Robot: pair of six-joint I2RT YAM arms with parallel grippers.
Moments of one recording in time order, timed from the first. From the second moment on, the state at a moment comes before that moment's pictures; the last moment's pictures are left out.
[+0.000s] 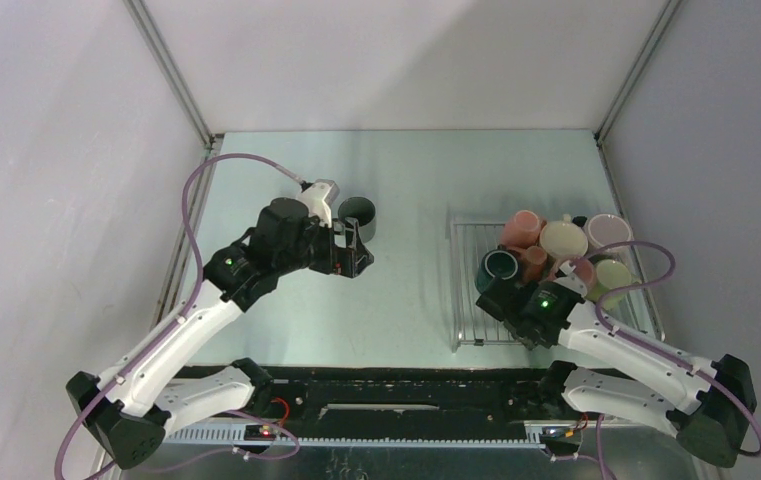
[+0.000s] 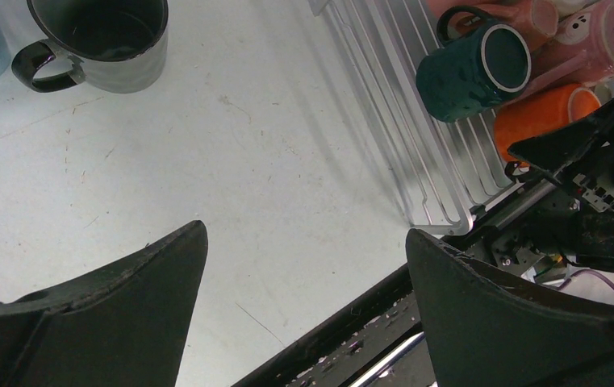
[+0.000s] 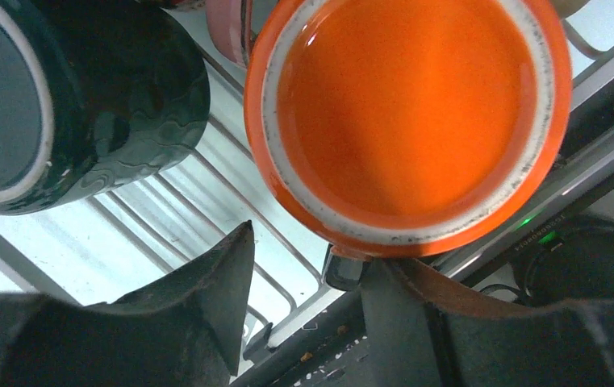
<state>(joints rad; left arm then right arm) -0.65 1.00 1.04 -0.62 0.09 -0.40 0.88 0.95 0.74 -1.27 0.61 1.74</state>
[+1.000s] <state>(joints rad) -0.65 1.02 1.04 -0.62 0.09 -0.40 0.93 1.00 0.69 -1.19 0.57 1.72</state>
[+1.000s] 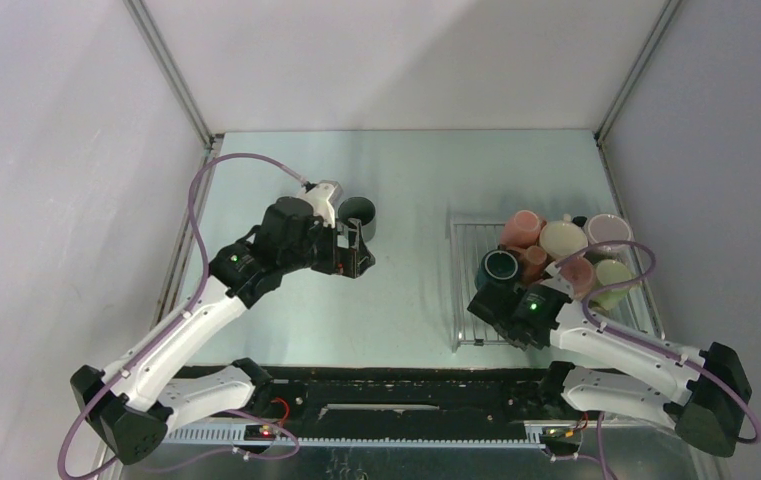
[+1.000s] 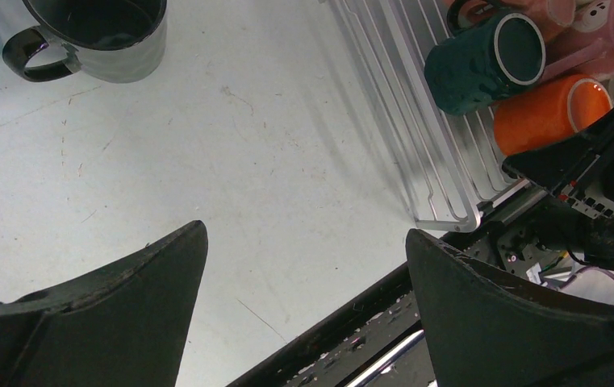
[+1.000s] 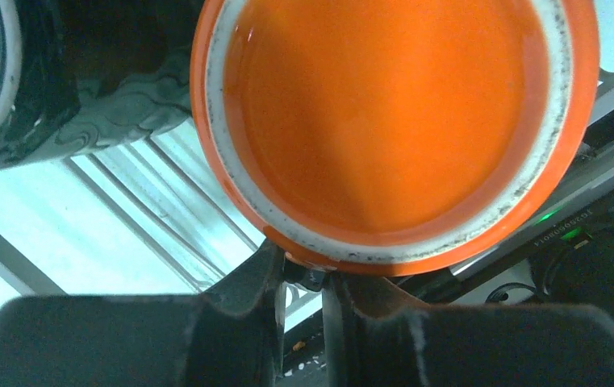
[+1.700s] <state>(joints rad) -0.65 1.04 1.02 -0.60 0.15 -0.45 1.00 0.99 0.80 -1.22 0.58 1.69</state>
